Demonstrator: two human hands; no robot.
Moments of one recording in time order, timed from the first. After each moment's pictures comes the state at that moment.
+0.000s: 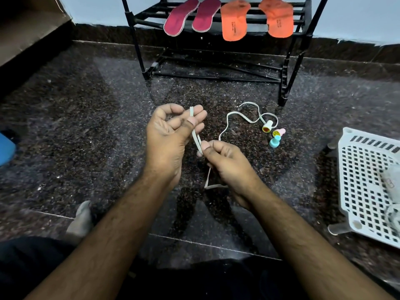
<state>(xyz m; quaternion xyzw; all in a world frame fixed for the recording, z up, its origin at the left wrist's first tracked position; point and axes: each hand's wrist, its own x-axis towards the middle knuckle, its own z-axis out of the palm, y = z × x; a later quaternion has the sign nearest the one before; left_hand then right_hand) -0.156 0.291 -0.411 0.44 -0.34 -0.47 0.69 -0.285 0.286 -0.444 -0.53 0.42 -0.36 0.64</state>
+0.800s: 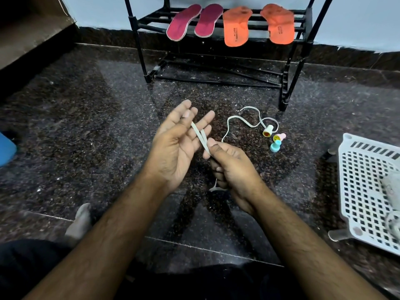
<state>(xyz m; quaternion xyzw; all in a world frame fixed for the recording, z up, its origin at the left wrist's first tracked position) -0.154 0.291 -0.405 0.33 -0.26 -0.62 0.67 -0.290 0.285 -0.438 -0.47 0.43 -0.36 0.68</state>
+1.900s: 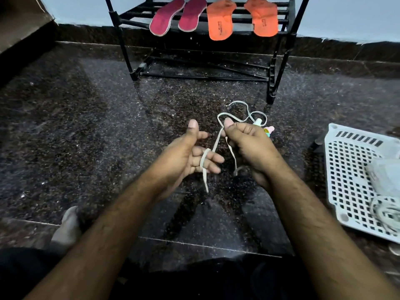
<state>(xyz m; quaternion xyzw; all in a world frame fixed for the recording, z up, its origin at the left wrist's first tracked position) -0.170 0.299 -0.419 0.51 -0.42 -0.64 0.40 -0.334 0.248 -0.429 -0.50 0.51 -0.40 0.57</state>
